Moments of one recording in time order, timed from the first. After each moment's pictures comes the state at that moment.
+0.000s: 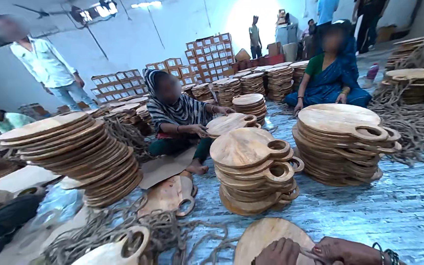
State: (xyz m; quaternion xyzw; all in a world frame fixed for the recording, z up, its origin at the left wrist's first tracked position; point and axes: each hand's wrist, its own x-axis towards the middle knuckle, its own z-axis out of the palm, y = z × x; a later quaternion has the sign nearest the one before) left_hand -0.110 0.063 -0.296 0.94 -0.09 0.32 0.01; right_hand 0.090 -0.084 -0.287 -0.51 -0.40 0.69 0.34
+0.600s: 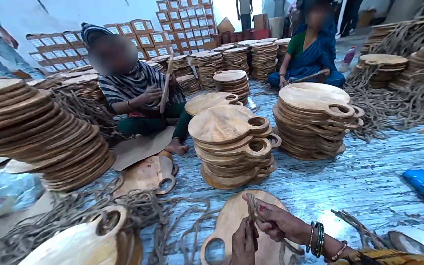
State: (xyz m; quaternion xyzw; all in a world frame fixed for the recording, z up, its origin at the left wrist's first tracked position) left_hand -0.142 0.017 -0.300 0.72 0.29 0.27 0.57; right_hand 0.003 -0.048 -0.263 -0.45 -0.34 0.64 0.53
